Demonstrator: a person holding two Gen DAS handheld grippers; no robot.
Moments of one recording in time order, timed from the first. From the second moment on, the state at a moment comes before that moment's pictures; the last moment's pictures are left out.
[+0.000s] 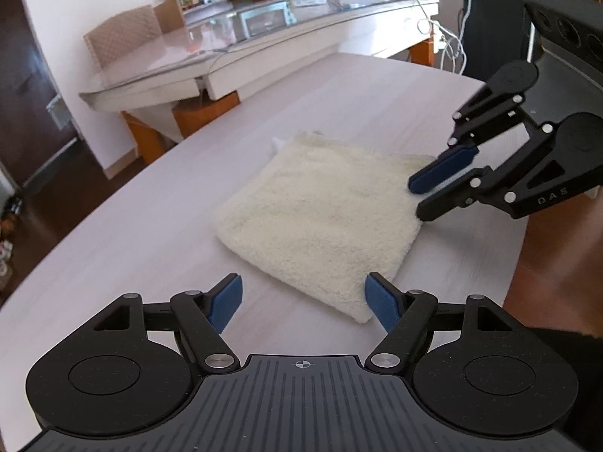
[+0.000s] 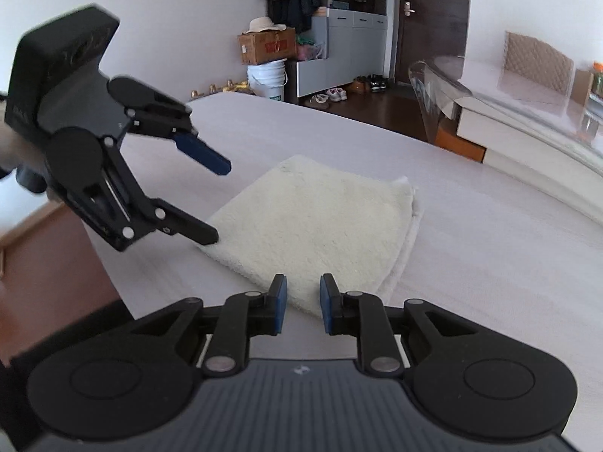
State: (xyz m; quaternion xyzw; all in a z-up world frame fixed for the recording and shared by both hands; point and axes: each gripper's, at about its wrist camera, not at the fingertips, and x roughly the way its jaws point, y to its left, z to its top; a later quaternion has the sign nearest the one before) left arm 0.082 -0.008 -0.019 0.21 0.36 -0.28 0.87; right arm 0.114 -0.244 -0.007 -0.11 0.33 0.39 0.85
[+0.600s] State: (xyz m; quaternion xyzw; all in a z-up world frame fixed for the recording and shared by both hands) left arm 0.092 -0.002 -0.017 0.20 0.37 -0.24 0.88; right arm 0.112 -0.243 -0.002 -0.03 0.34 0.36 0.87
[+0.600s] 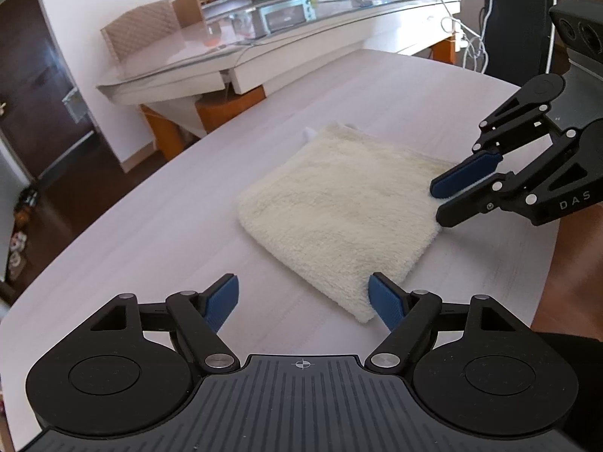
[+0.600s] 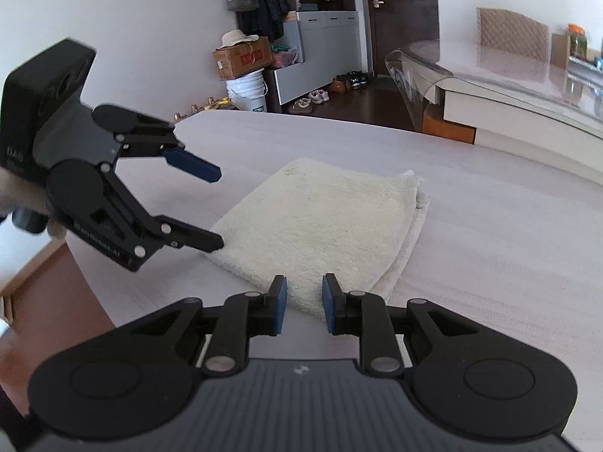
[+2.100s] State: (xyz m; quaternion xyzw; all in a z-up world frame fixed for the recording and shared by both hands) left arm -0.001 -0.005 0.001 -0.02 0.30 -0.09 0.95; right arm 0.036 -0.283 0.016 0.03 0.32 0.23 0.92
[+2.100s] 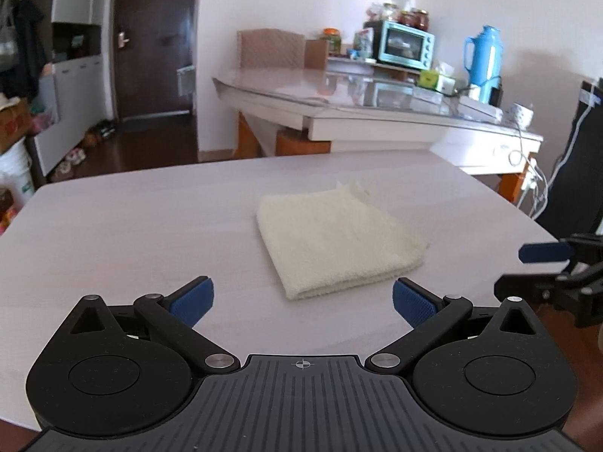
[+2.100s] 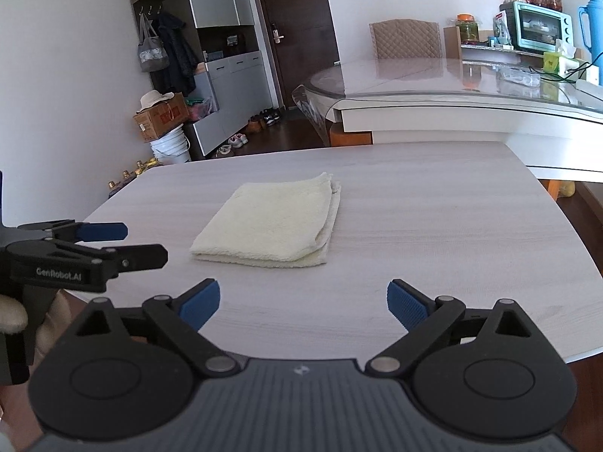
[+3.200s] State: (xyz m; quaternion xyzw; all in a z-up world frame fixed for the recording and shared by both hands) left arm 0.002 -0.019 -0.011 0.01 0.34 -0.06 0.94; right arm 0.037 -0.270 0.020 0.02 0.33 0.21 0.92
